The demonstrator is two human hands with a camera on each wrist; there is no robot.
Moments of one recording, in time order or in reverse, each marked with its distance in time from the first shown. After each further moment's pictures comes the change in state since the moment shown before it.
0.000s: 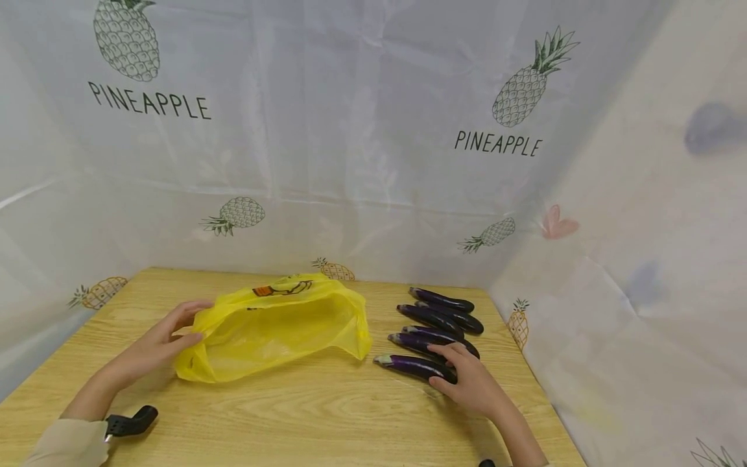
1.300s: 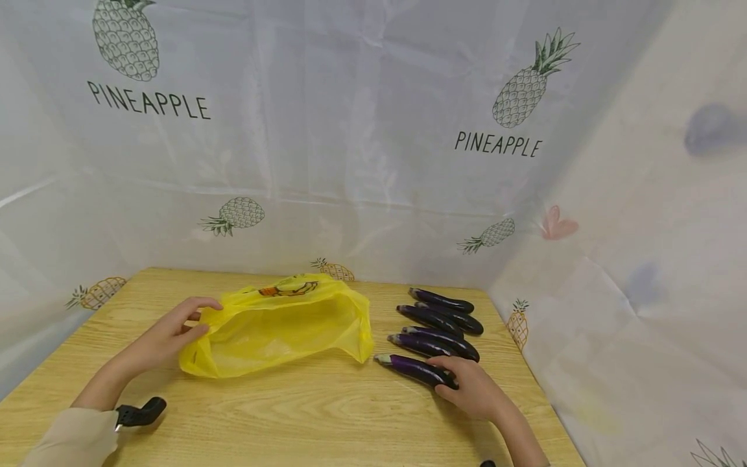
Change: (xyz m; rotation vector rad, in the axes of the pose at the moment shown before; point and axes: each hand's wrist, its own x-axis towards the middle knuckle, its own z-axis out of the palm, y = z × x) left_hand 0.019 0.010 0.000 0.150 -0.005 0.096; right_hand 0.001 0.005 -0.004 -0.022 -0.163 0.007
